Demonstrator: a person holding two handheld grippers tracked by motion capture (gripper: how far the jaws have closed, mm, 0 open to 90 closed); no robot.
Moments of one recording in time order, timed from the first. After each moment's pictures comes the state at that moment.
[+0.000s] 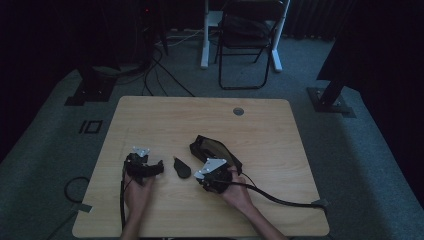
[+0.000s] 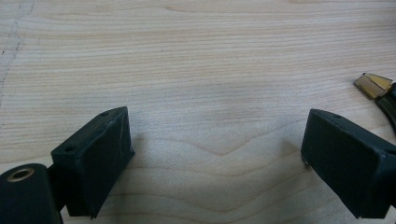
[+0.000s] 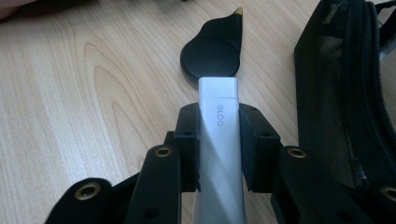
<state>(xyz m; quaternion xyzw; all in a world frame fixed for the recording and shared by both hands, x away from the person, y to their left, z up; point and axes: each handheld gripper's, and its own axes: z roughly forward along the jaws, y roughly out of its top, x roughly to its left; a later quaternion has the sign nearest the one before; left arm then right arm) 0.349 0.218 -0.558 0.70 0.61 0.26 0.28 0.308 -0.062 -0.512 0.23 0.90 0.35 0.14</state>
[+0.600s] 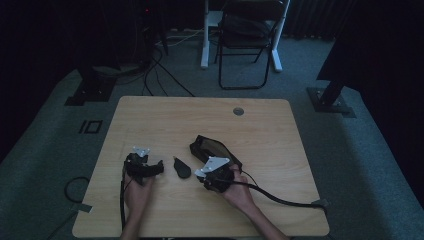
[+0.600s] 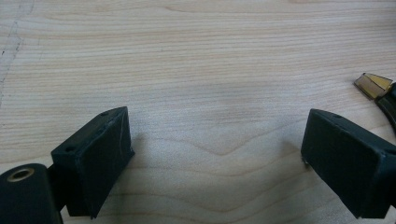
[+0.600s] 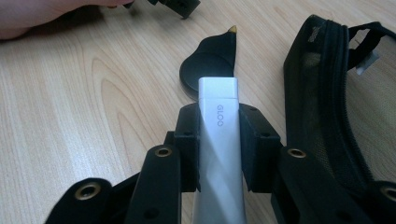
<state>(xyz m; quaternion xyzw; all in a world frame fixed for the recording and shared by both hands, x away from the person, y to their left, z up) 0.349 0.218 -0.558 0.70 0.61 0.26 0.28 0.305 -0.067 -0.499 0.22 0.89 0.37 0.14</state>
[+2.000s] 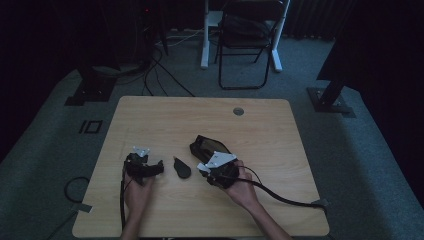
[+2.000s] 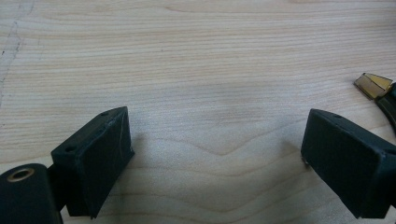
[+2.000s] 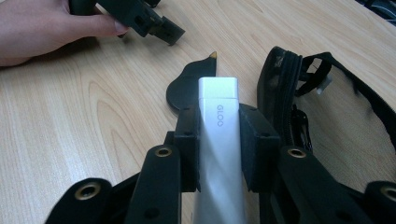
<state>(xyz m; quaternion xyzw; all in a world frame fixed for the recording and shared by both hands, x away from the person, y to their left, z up) 0.349 0.218 -0.558 0.70 0.61 0.26 0.28 0.306 -0.078 -0.476 0.23 0.88 0.39 0.17</state>
